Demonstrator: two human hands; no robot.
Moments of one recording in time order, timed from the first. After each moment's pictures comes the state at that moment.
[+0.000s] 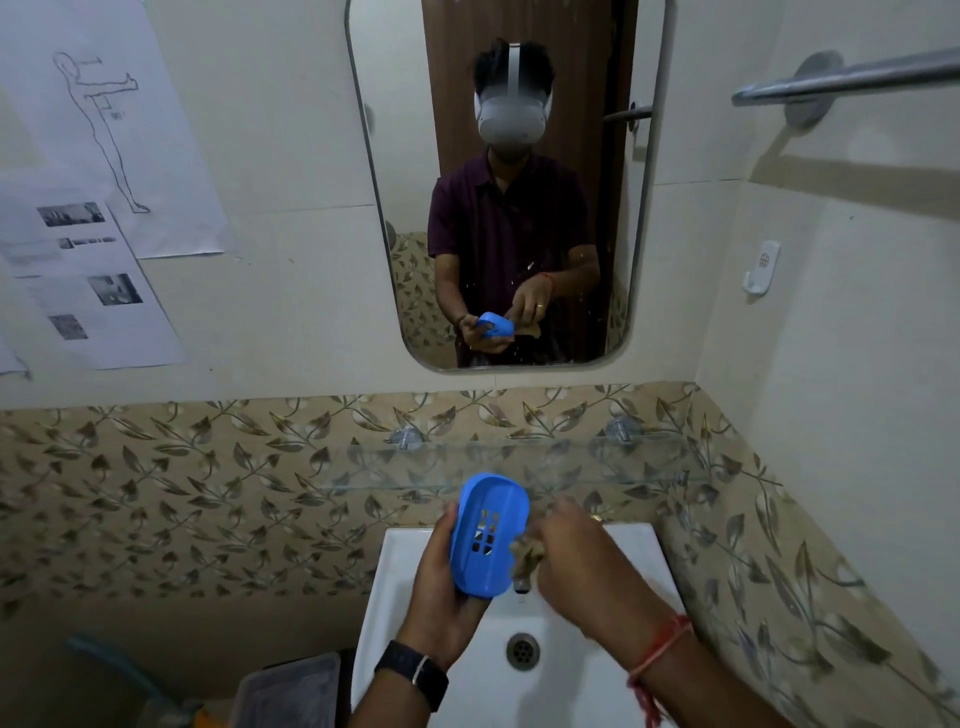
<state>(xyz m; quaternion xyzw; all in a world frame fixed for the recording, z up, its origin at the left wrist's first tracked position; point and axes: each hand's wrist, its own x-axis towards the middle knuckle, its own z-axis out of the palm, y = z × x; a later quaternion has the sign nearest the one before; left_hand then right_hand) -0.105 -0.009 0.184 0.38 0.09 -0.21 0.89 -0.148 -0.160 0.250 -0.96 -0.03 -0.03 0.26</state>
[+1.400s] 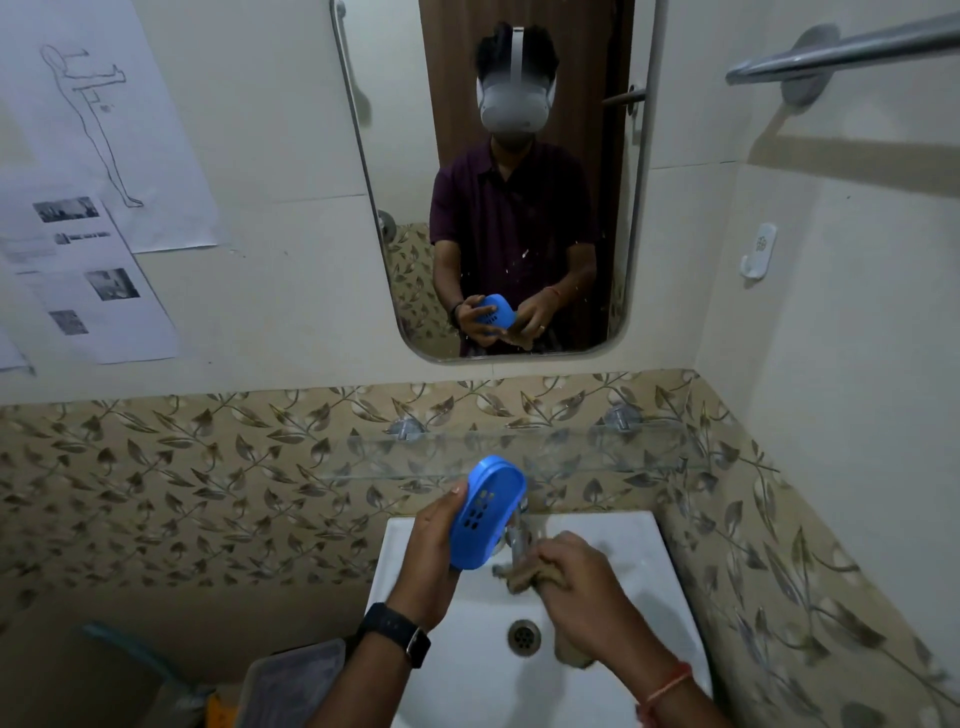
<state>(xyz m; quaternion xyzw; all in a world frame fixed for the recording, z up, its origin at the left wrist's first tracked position) -0.101 -0.003 0.203 0.59 -0.03 -0.09 0.80 -0.159 -0.174 0.189 -0.89 -0.04 -0.05 0.46</state>
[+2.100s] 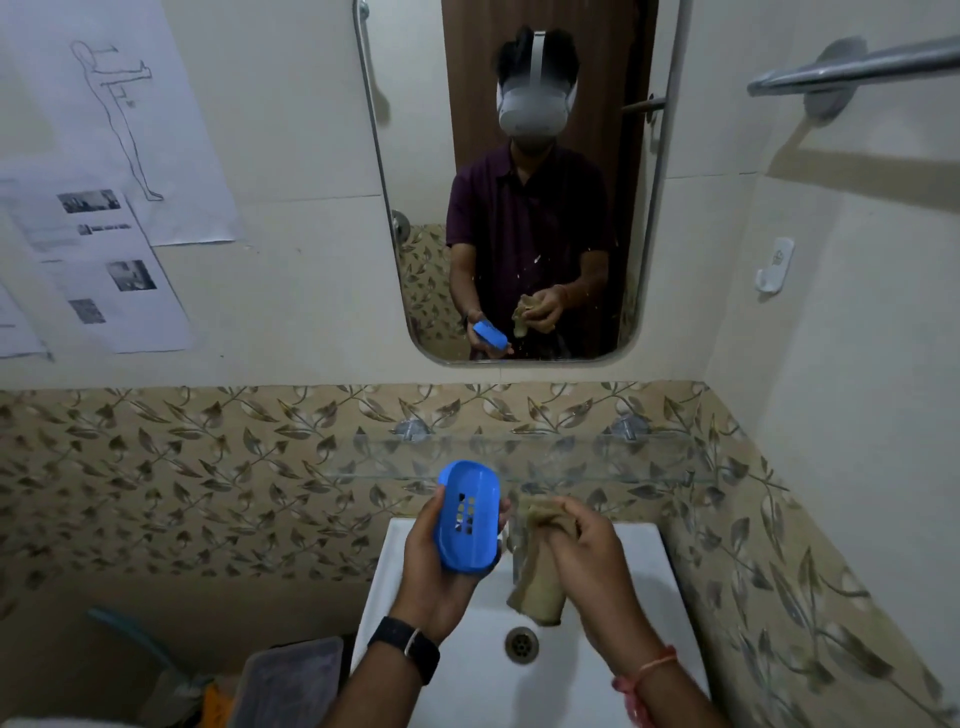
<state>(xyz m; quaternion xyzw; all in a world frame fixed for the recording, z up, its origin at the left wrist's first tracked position) -0.100 -0.007 0.190 0.40 0.10 -0.16 0.90 -0.146 -0.163 0.221 -0.73 0.10 -0.10 0.66</state>
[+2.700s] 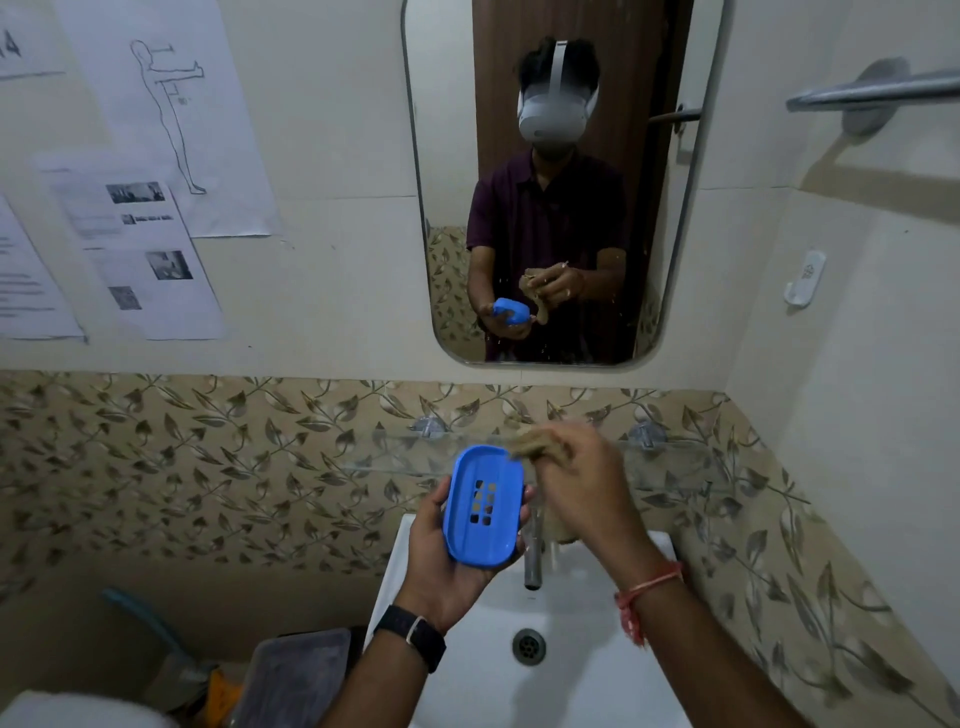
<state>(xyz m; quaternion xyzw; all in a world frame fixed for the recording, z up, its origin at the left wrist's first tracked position) -0.100 0.006 0.200 0.28 0.02 -0.25 0.93 -0.122 -0.151 0.295 -0.84 -0.06 -0.19 0.50</state>
